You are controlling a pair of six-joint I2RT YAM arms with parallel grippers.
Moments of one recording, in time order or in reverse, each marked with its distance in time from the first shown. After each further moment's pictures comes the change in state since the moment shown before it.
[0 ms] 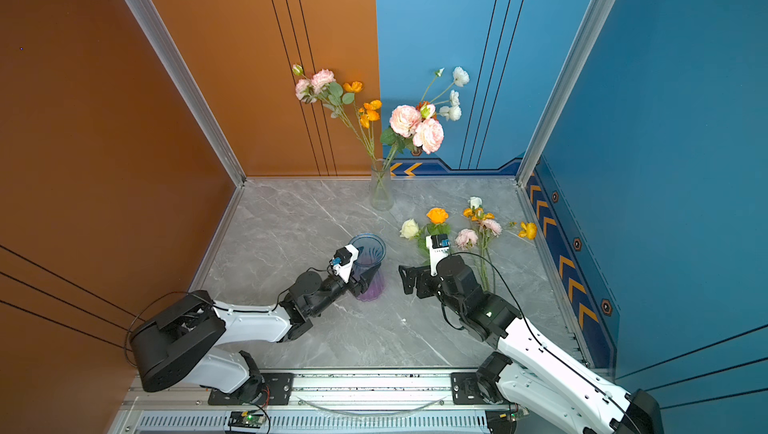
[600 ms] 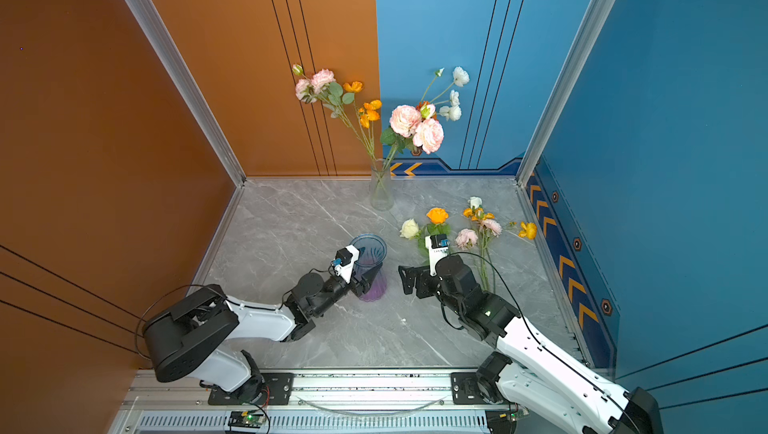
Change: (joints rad) left arm -0.008 0.071 0.000 0.085 0.001 -0.029; right arm 0.001 0.008 -0.001 0.000 0.000 0.000
